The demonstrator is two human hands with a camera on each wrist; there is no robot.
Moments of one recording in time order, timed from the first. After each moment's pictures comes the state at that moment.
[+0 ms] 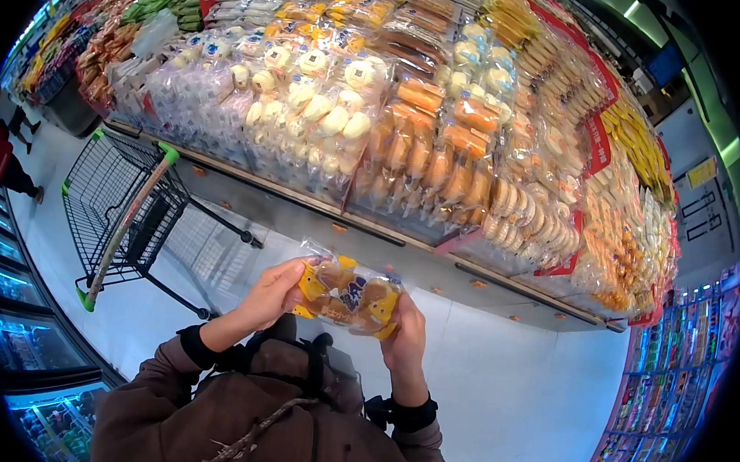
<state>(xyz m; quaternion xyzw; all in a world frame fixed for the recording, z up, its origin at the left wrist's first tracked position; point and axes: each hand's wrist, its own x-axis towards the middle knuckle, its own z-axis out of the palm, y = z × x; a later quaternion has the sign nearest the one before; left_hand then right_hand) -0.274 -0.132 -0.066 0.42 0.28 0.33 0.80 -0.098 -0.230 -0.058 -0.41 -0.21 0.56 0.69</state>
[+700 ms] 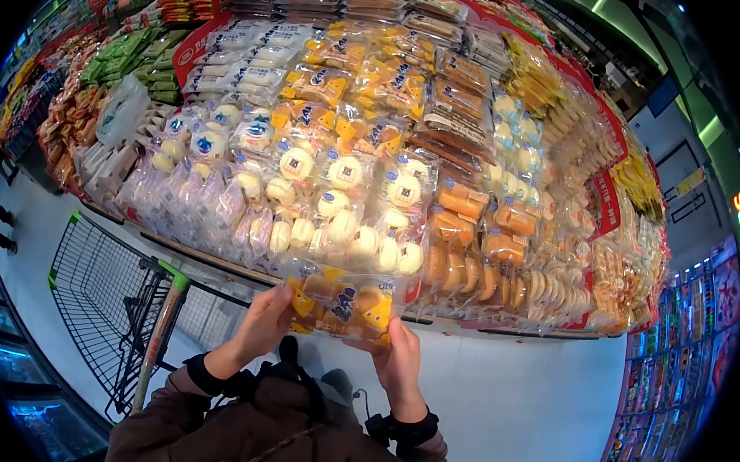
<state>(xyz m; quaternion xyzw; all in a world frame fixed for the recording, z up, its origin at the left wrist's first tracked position) -0.347 0.121 -0.059 0.39 0.23 0.30 0.84 -0.182 0.003 -0.027 -0.45 -0.21 0.50 0.71</state>
